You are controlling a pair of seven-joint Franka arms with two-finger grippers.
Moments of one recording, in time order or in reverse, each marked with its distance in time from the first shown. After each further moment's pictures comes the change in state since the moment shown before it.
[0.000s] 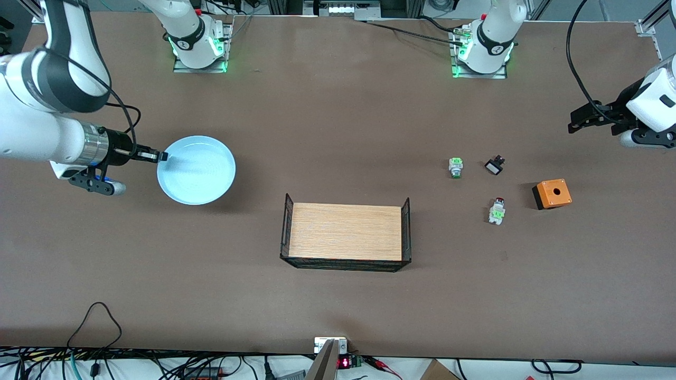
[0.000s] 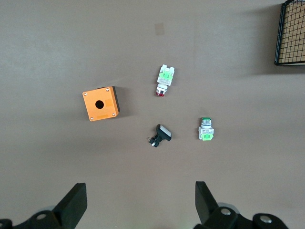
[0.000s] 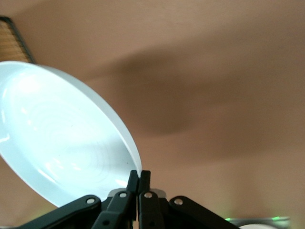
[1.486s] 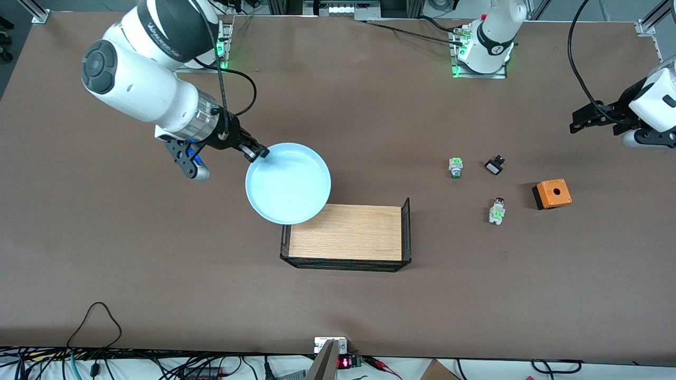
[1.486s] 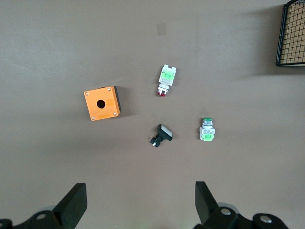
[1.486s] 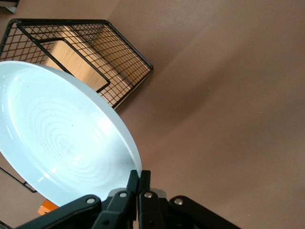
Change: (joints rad) left arm 0.007 0.000 0.000 0.000 0.000 0.000 0.000; right arm 0.324 0.047 0.057 0.126 0.104 0.275 0.791
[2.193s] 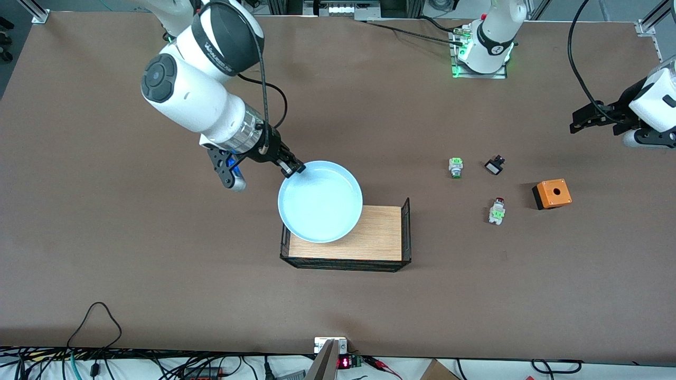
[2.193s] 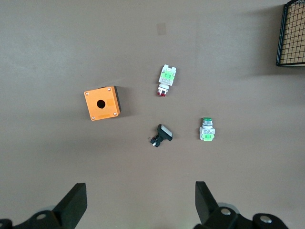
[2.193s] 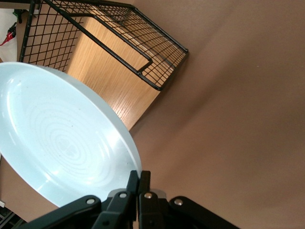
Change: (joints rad) left arm 0.000 0.000 0.000 0.000 0.000 0.000 0.000; right arm 0.098 0.139 0.000 0.103 0.000 0.168 0.178
